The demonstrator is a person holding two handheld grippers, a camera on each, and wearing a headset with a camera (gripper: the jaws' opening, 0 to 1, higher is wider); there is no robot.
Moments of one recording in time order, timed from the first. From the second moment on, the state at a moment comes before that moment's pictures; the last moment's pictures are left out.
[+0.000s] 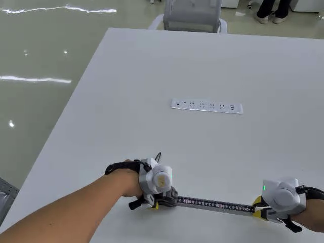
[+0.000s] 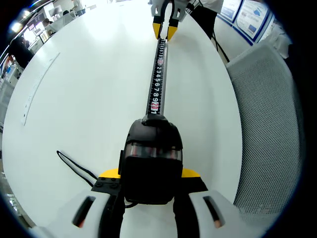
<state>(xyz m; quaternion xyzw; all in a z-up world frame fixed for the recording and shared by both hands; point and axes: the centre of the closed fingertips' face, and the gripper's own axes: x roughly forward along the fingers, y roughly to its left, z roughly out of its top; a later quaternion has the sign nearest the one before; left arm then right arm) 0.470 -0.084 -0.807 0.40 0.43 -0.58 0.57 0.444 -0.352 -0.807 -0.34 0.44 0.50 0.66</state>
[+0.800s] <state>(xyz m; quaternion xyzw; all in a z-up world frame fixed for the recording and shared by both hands) 0.470 -0.084 -0.807 0.40 0.43 -0.57 0.57 0.446 -0.348 -0.808 -0.32 0.43 0.50 0.69</state>
